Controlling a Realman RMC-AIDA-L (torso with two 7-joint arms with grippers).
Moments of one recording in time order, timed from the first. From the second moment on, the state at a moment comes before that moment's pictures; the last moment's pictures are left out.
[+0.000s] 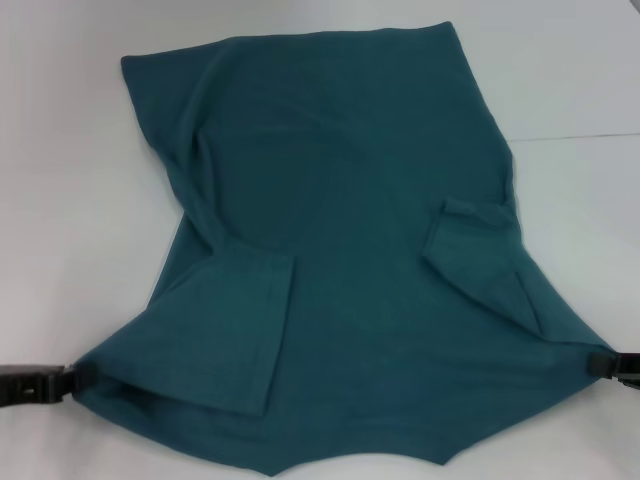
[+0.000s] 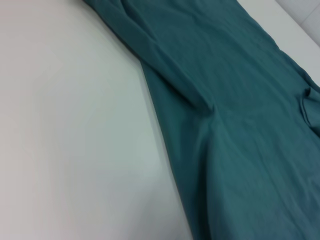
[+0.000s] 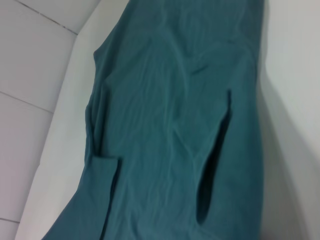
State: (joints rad) left arm -0.42 -2.12 0.55 0.91 2.36 1.43 -2.00; right arm 0.35 1.93 -0.34 -0.49 -2.22 -1.51 2.06
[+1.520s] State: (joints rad) left arm -0.37 -2.12 0.43 0.92 2.41 1.60 -1.97; right arm 0.10 1.96 -0.16 -0.49 -2.23 -1.71 1.85
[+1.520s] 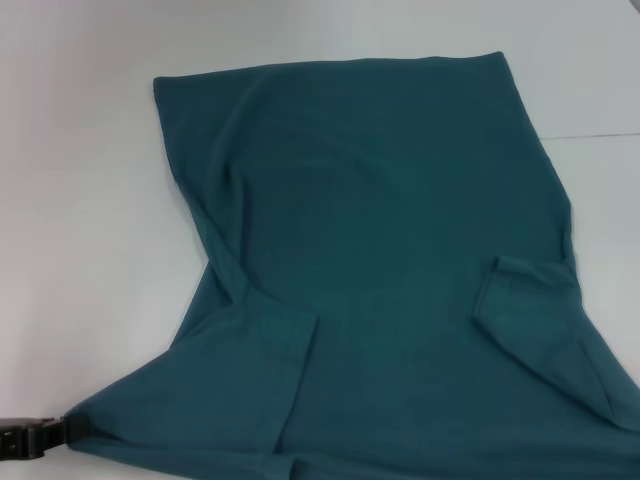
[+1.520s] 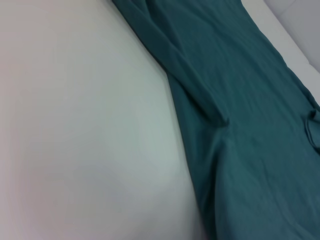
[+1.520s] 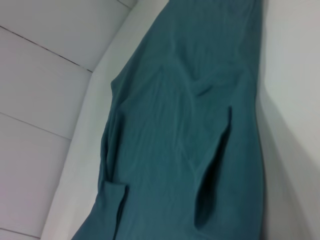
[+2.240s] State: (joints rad) left arm -0.33 -2.13 0.40 0.92 2.41 1.63 -1.96; right arm 0.07 1.96 -0.16 -0.49 -2.23 -1.72 1.84
